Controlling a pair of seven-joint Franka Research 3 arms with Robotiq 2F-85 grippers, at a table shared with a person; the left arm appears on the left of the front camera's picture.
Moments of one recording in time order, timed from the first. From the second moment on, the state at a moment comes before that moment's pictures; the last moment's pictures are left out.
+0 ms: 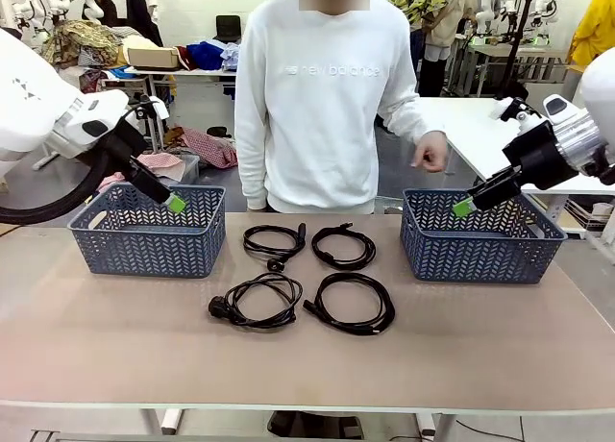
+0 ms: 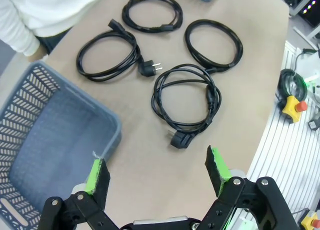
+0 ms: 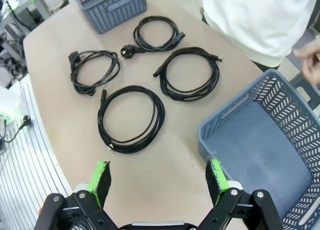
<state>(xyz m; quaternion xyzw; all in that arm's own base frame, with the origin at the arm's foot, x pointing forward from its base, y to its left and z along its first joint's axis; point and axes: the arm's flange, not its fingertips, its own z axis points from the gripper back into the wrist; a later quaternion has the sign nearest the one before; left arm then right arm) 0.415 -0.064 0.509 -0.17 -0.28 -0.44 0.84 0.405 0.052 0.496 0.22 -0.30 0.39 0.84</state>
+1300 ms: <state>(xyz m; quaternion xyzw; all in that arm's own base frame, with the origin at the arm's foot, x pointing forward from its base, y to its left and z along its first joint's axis) 0.415 -0.064 0.509 -0.17 -0.28 -0.44 0.84 0.404 0.055 0.496 0.22 -0.30 0.40 0.84</state>
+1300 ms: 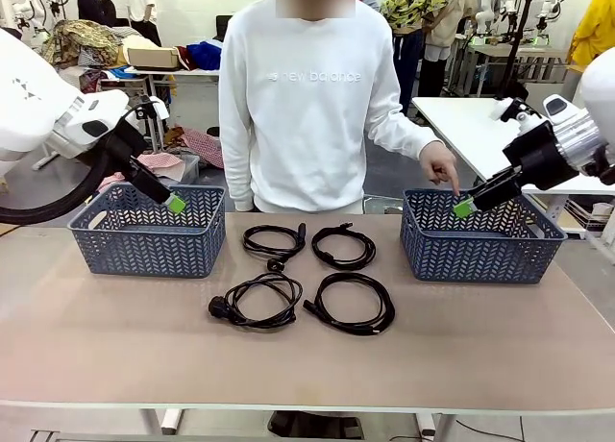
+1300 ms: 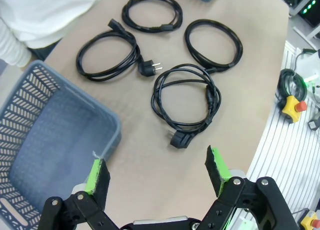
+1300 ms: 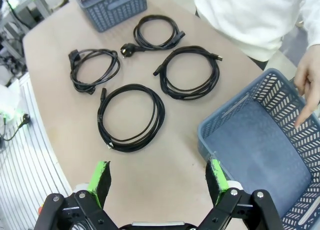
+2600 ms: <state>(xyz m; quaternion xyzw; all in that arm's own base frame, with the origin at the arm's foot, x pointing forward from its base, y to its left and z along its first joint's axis) 0.415 -0.064 0.509 -0.17 -0.28 -0.44 0.84 0.367 0.217 0.429 0.13 -0.12 0.56 0.81</state>
